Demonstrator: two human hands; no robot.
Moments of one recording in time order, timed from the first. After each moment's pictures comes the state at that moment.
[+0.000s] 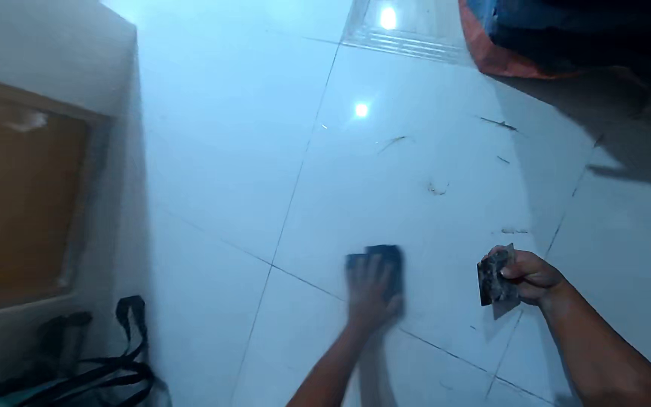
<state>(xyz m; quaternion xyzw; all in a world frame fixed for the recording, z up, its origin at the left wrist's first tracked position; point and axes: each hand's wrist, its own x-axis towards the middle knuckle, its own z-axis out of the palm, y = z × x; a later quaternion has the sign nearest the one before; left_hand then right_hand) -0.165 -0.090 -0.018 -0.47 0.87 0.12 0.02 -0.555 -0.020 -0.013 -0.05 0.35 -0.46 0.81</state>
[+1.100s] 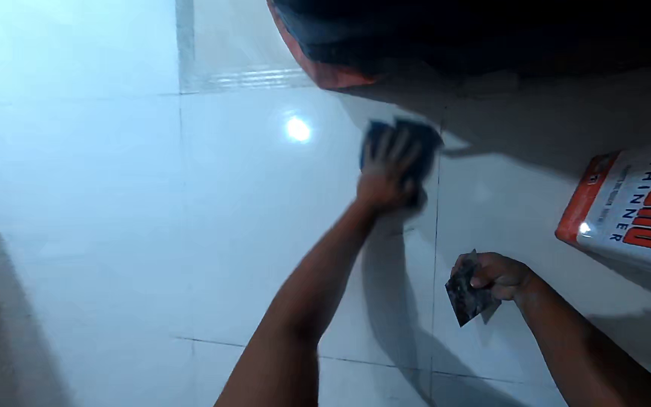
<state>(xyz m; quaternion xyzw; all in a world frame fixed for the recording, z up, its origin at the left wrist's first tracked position) -0.536 -0.239 -0.020 -0.17 0.97 0.15 0.01 -0.658 0.072 -0.023 -0.04 0.32 -0.45 0.83</state>
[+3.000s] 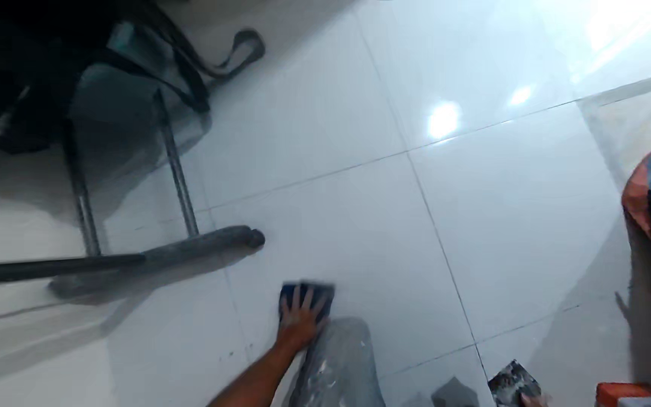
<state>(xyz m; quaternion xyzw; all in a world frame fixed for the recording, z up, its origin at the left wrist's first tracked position) 0.059 0.287 0.047 -0.76 0.55 0.33 0.12 -0.443 0.187 0.165 -0.08 0.54 -0.40 0.74</state>
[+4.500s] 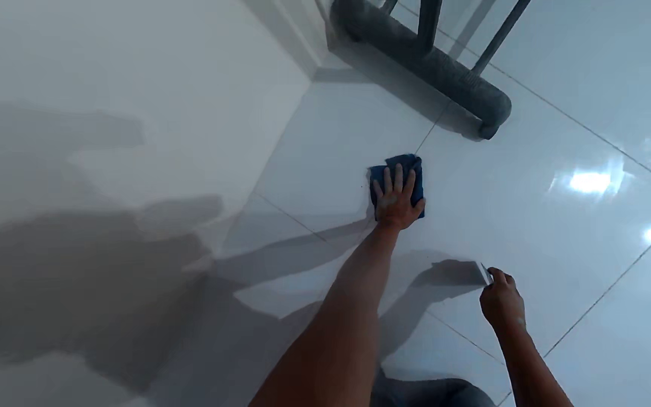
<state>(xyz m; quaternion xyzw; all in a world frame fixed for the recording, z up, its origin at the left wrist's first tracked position) 0.092 0.393 0.011 -0.97 0.15 0.20 -0.06 -0.106 0.200 0.141 -0.82 0.36 0.38 0.22</state>
